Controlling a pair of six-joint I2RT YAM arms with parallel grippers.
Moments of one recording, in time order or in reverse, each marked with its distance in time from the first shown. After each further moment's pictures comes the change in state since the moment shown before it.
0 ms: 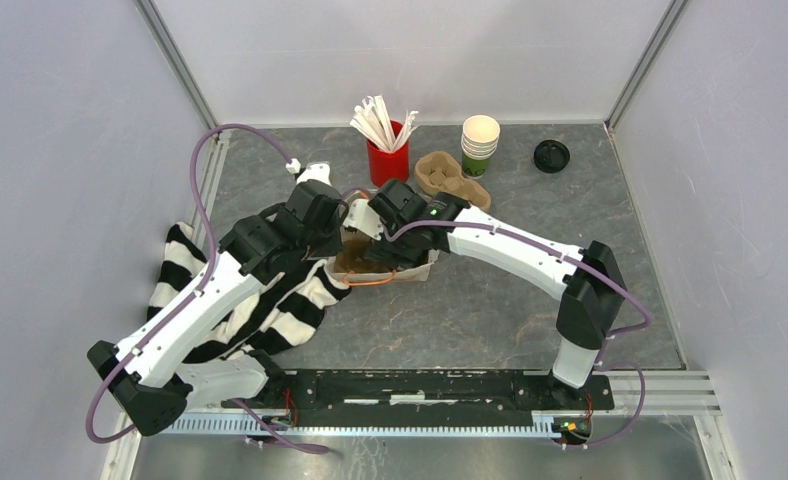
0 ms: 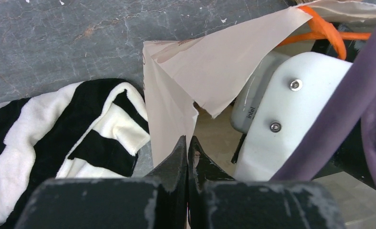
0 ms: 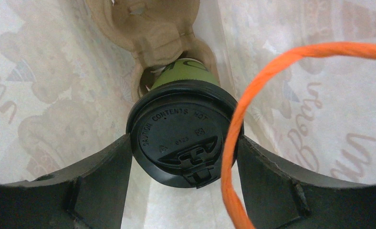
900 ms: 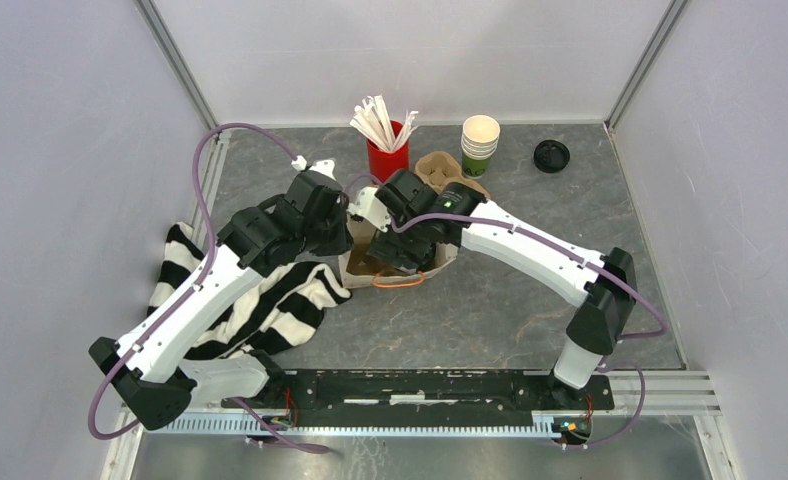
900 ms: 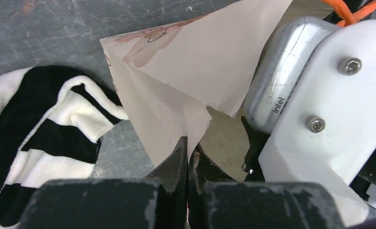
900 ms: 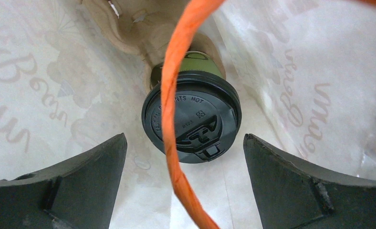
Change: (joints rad) left arm 0.005 0.039 0.088 -0.053 0.175 -0.064; right arm -0.004 -0.059 0.087 -0.141 -0.006 0.093
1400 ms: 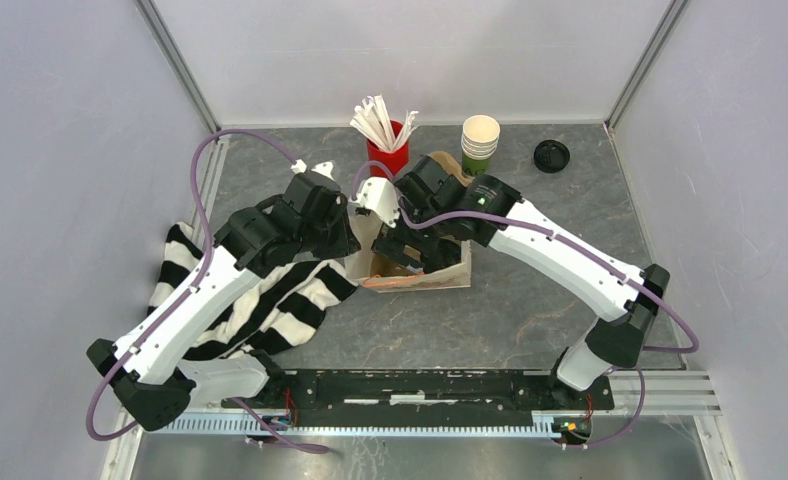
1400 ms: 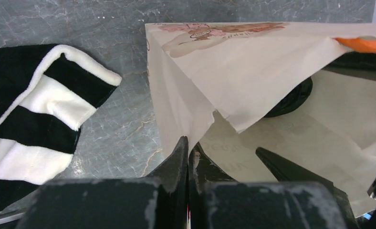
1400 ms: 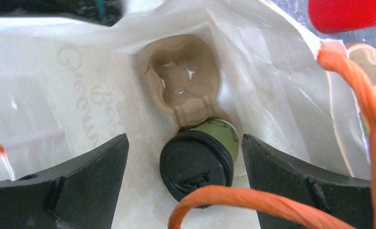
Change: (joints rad) left arm -0.003 -0.007 0.011 -0.017 0.060 -0.069; right arm 0.002 -0.093 0.083 -0.067 -0.127 -0.003
